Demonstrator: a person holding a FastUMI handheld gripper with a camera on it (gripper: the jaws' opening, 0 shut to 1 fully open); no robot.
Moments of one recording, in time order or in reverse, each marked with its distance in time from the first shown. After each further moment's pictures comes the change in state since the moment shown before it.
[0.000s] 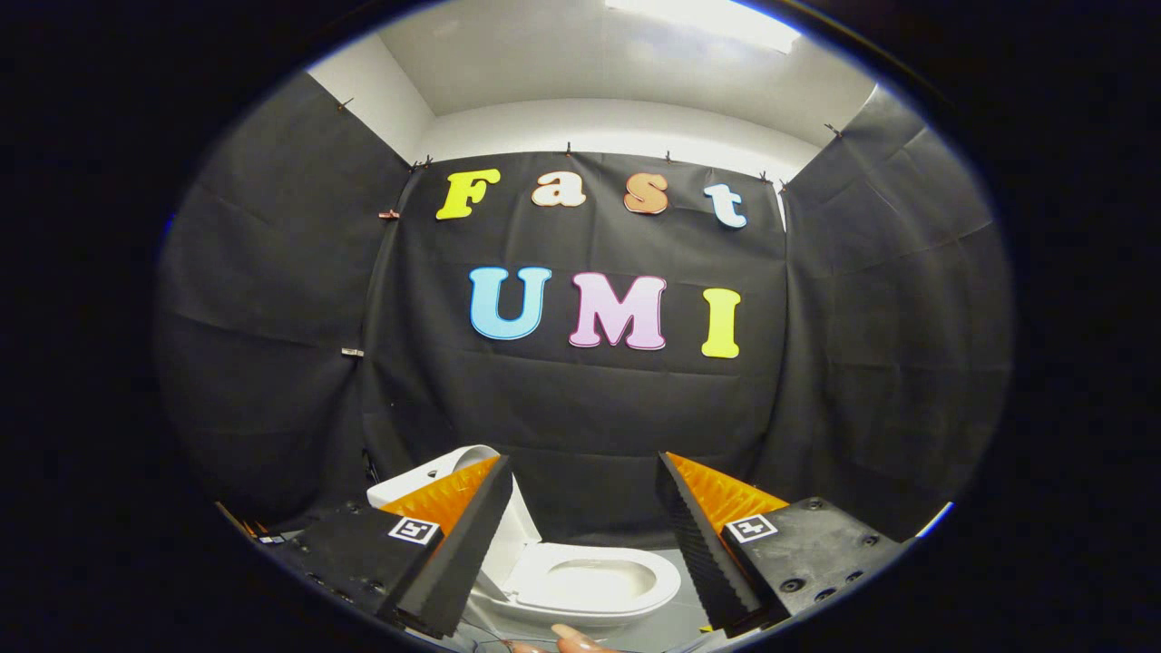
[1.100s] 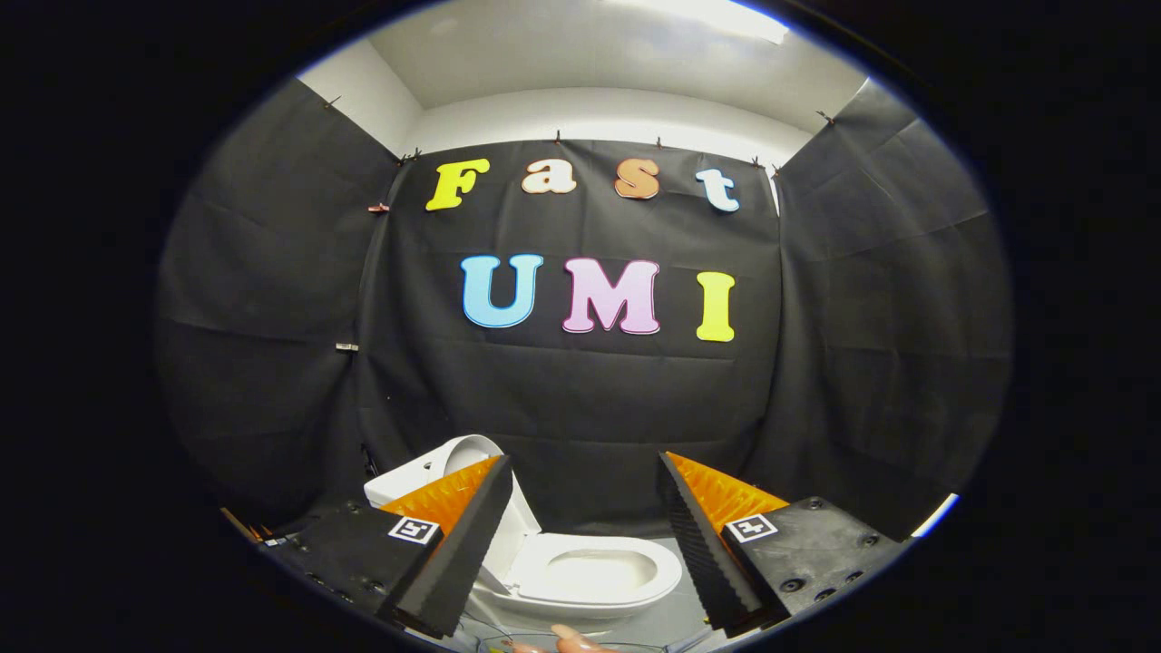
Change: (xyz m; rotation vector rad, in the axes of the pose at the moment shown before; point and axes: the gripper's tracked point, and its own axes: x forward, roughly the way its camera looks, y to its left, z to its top) arm 0.002 -0.008 -0.010 0.029 0.044 -0.011
